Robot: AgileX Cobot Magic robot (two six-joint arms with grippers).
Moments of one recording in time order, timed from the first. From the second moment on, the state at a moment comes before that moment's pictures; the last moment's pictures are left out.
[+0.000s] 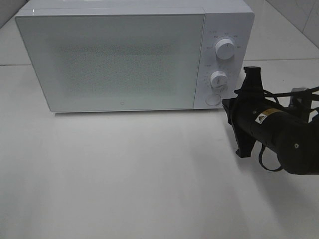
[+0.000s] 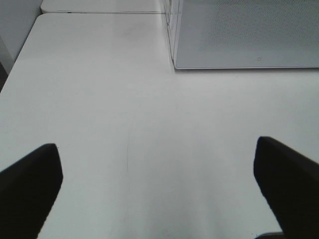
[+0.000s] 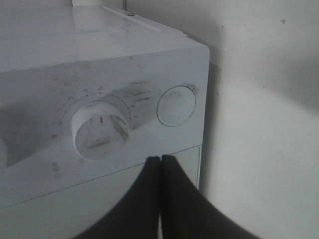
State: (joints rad) left arm 0.04 0.00 -0.50 -0.11 1.04 0.06; right arm 0.49 1.83 -0.50 0.43 -0.92 1.45
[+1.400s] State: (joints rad) left arm 0.04 0.00 -0.50 -0.11 1.04 0.06; right arm 0.41 2.10 -0.77 0.37 -0.89 1.45
